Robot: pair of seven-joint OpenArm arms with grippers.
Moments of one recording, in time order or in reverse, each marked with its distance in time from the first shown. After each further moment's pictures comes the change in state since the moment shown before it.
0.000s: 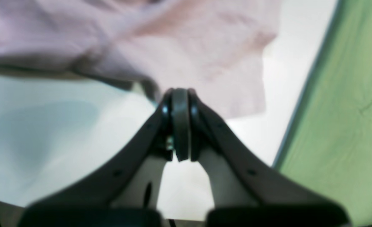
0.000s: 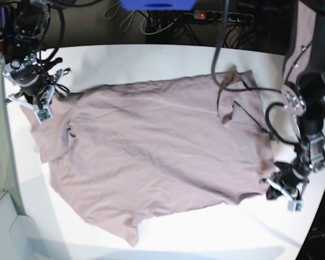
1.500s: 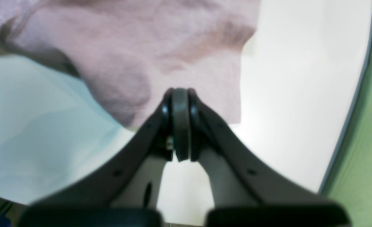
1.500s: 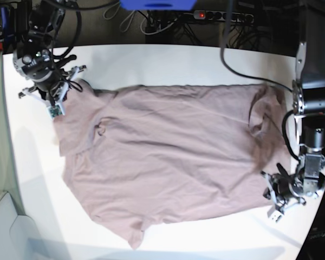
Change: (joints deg) left arm -2.0 -2.6 29.9 8.3 -0.4 -0.6 11.6; right arm -0.3 -6.9 0.0 0.1 0.0 0.0 0.2
